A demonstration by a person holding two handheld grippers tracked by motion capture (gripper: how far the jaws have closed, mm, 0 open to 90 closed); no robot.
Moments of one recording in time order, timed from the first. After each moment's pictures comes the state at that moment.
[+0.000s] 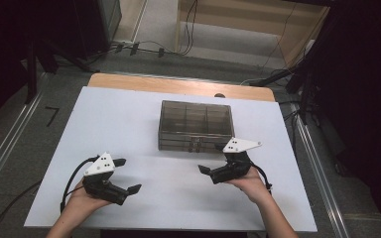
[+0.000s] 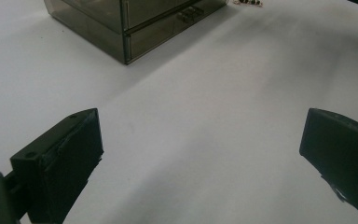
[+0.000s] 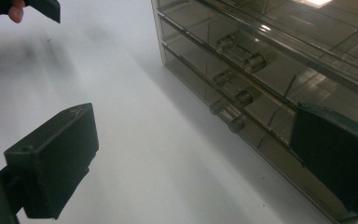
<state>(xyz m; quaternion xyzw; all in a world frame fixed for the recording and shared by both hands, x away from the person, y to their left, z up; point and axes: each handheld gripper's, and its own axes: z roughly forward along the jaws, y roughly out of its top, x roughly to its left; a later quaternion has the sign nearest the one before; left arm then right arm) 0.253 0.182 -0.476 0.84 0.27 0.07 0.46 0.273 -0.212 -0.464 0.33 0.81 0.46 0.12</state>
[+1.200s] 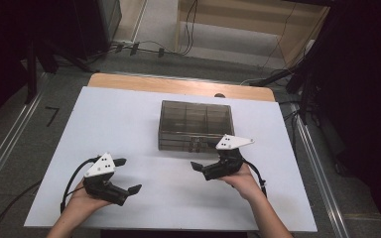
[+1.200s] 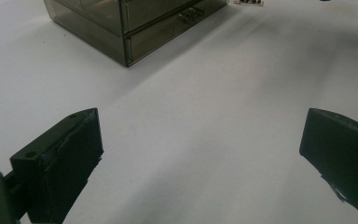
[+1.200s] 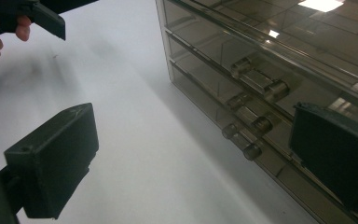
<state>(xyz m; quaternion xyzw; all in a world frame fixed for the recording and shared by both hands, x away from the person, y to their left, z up) 0.251 0.181 -0.476 0.84 0.26 0.08 0.46 0.283 -0.194 -0.468 0.33 0.81 0.48 0.11</state>
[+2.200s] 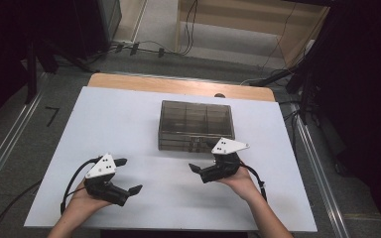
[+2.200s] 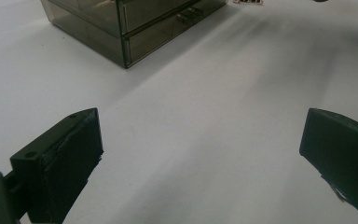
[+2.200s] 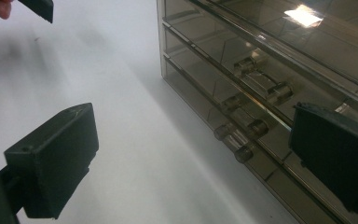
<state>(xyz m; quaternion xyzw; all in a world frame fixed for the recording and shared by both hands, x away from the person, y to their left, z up) 0.251 0.179 -0.478 0.84 0.25 0.09 0.46 0.278 -0.187 -0.472 0.31 0.82 0.46 0.16</state>
